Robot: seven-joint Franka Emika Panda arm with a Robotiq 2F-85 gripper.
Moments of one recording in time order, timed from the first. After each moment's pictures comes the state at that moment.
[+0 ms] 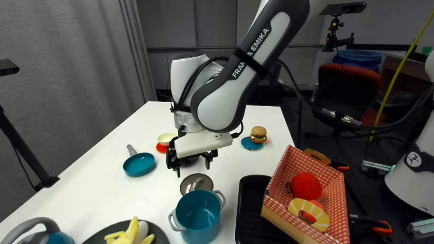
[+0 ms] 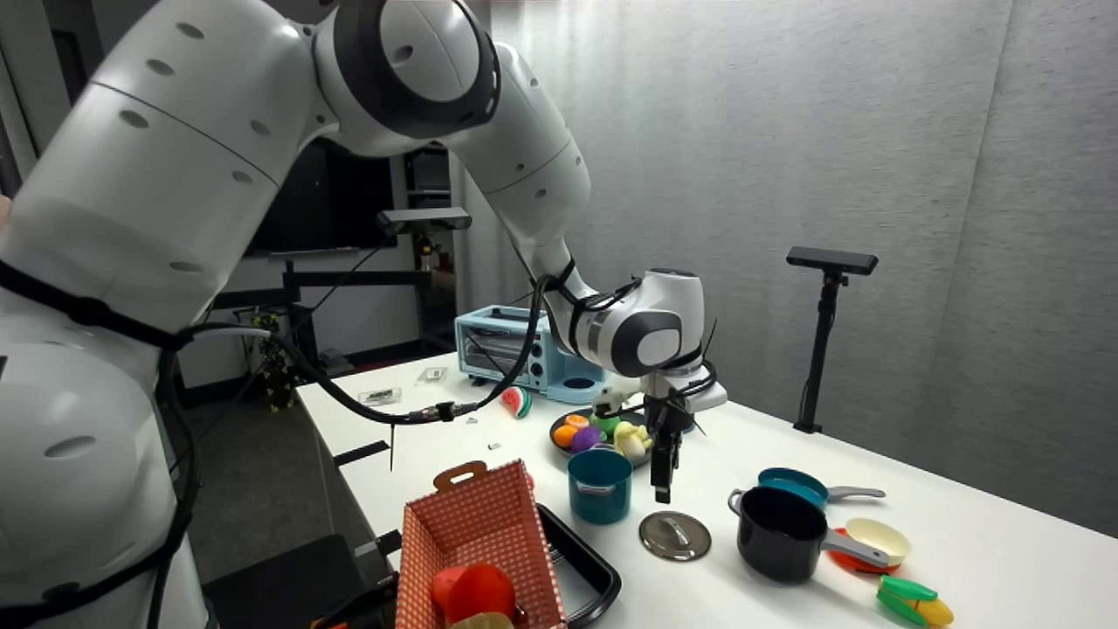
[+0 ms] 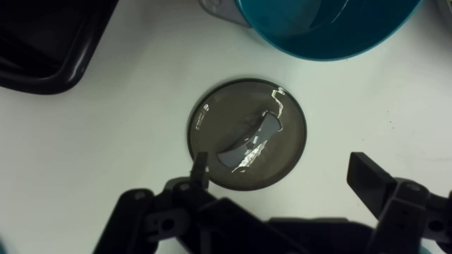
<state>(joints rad) 0.09 0.58 -0.07 -1.96 0.09 2.61 0.96</state>
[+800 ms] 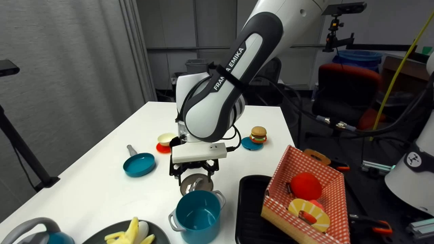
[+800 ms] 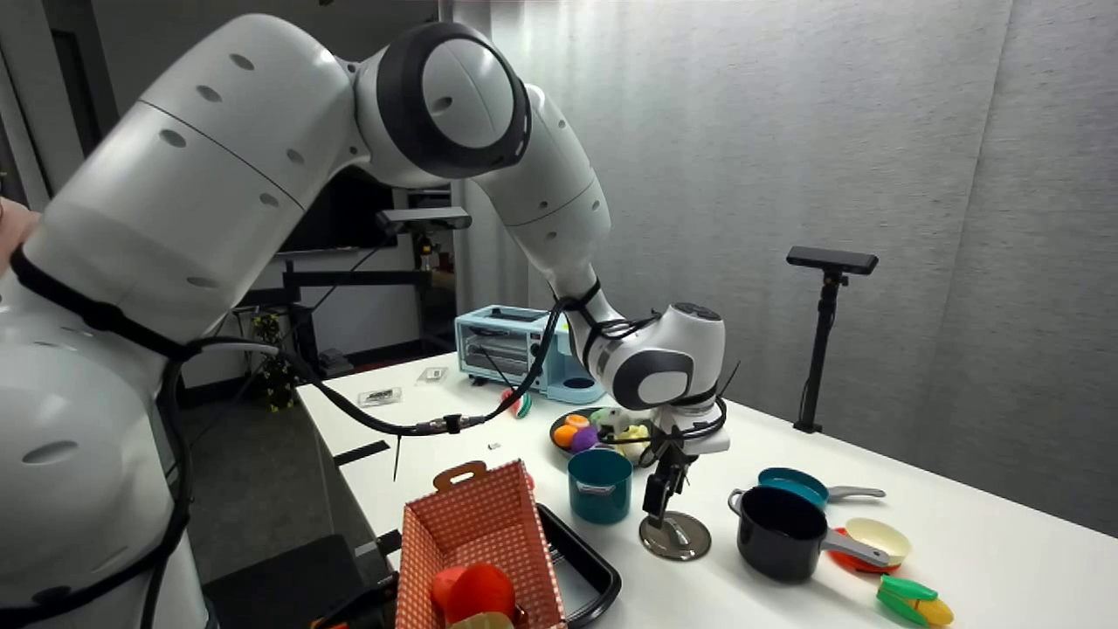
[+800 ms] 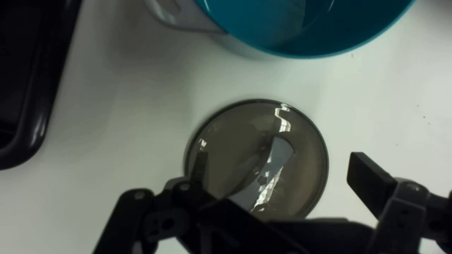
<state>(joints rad) 0.03 0.69 -0.04 -1.90 0.31 2.62 0.95</state>
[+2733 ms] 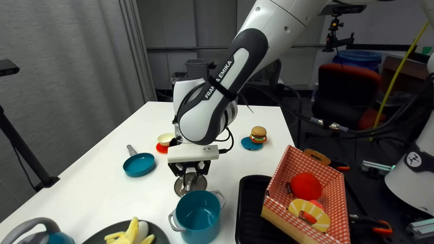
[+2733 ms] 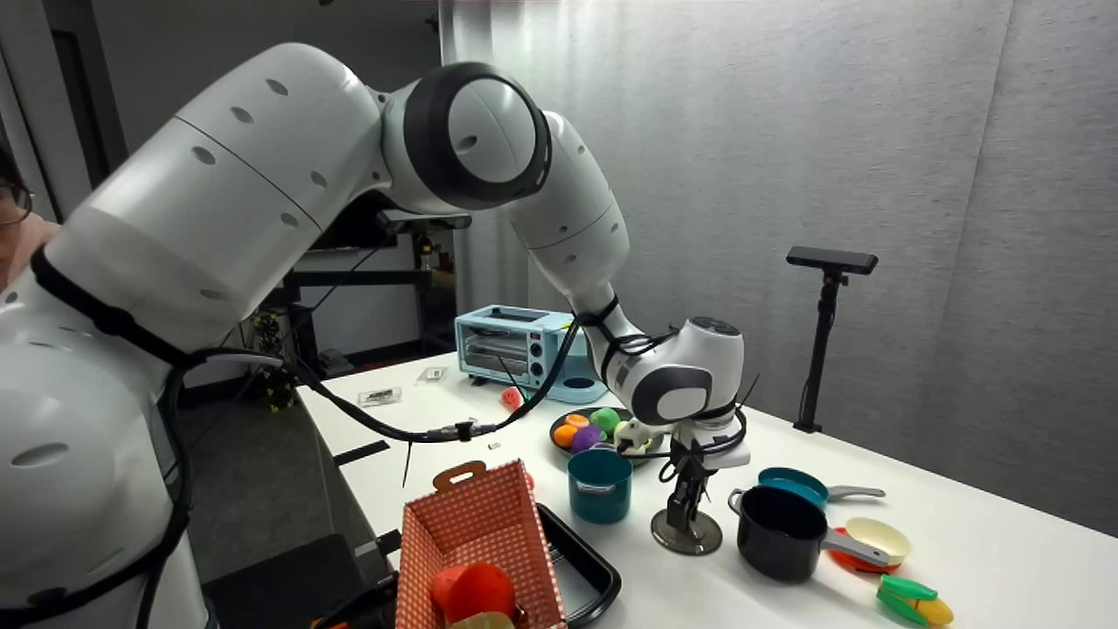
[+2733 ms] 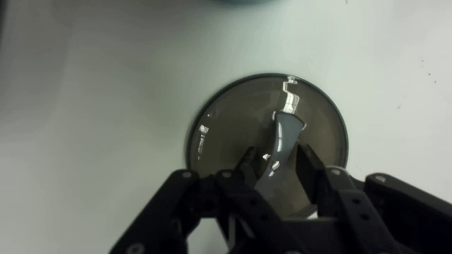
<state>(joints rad) 0.01 0.78 -0.05 -1.80 0.31 2.64 0.95</state>
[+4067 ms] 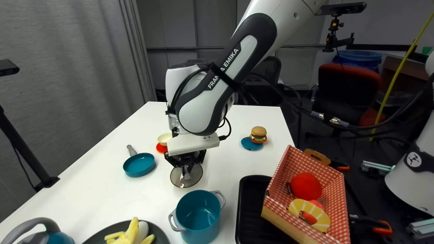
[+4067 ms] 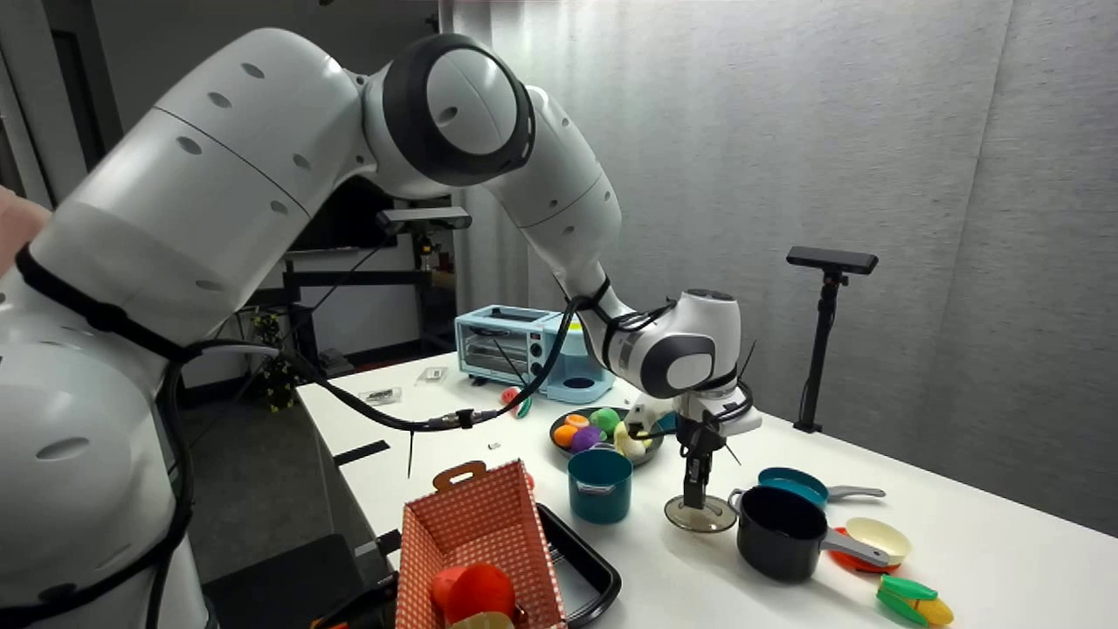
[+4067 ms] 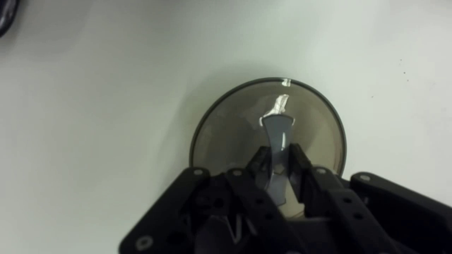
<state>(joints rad) 0.07 0.72 -0.11 -1.80 0.19 2.59 0.89</state>
